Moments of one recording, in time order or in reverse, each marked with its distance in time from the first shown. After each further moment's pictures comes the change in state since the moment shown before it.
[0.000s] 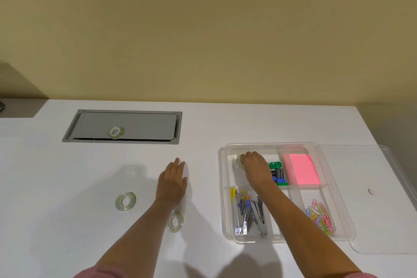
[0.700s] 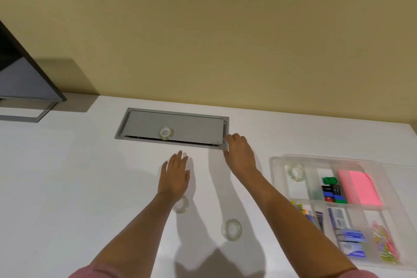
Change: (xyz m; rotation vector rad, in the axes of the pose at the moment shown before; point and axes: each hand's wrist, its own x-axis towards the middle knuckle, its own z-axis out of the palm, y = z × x) left_hand 0.000 -0.136 -0.056 -0.058 -0.027 -0.109; right_hand 0.062 -0.198 -0.039 0.332 0.154 -0.059
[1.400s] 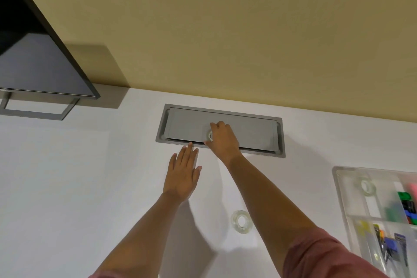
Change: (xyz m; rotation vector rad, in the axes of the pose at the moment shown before) left_hand 0.039 -0.158 -0.004 -0.020 -0.042 0.063; right_hand 0.117 -0.162 0.128 -0.093 -0.219 0.015
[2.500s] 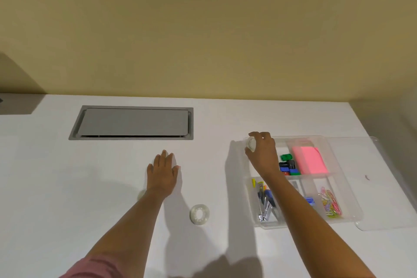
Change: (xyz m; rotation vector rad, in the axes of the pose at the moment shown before) left_hand -0.028 0.217 0.029 0.012 -0.135 -0.087; right_hand -0.212 0.299 -0.110 0.234 0.353 0.348
